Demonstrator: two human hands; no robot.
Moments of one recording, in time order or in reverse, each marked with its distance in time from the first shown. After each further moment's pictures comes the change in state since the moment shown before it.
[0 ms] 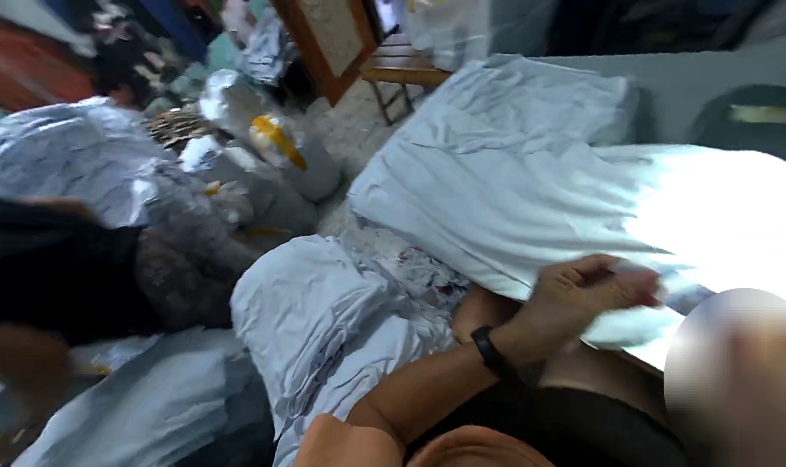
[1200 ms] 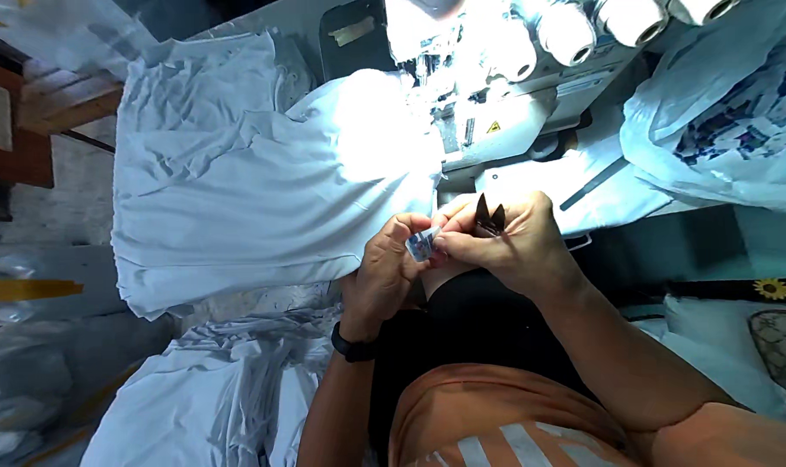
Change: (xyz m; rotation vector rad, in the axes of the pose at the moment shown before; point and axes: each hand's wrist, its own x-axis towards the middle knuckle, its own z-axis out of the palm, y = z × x) left_hand 0.012 -0.042 -0.025 -0.041 -0.501 -0.351; right_hand -0.005 -0.023 -0.009 -0.078 0.078 0.109
